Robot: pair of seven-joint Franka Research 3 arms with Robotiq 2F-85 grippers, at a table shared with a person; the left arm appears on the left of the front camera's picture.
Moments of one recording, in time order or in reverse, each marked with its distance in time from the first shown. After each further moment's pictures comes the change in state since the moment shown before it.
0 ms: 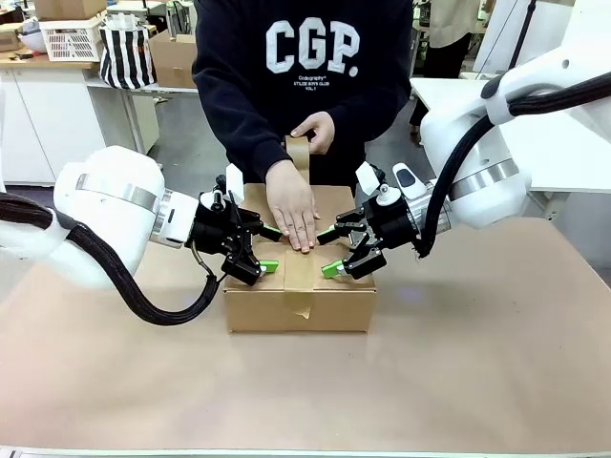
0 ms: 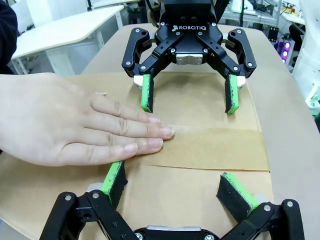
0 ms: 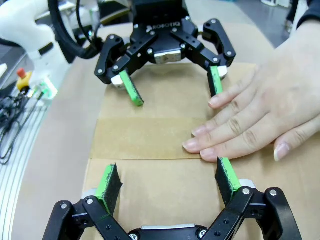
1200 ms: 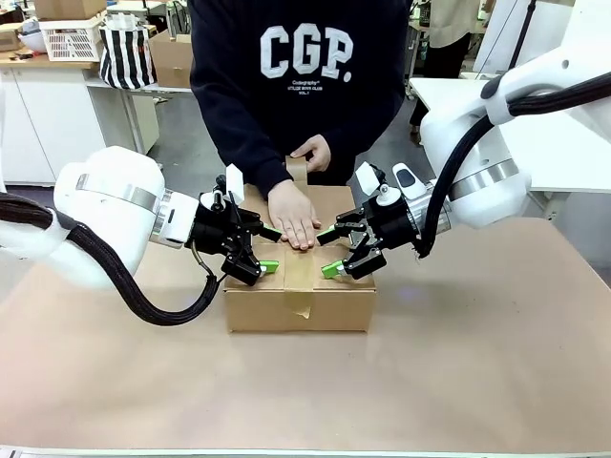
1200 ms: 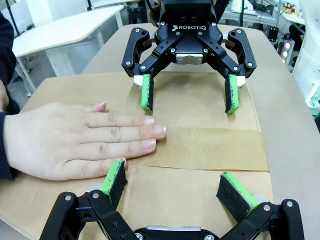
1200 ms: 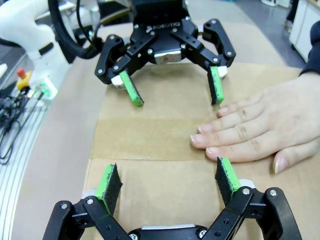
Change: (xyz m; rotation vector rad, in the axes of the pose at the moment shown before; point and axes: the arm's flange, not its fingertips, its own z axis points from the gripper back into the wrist) left arm 0.000 0.000 0.000 0.000 0.000 0.001; right arm 0.000 0.000 0.000 0.000 0.000 0.000
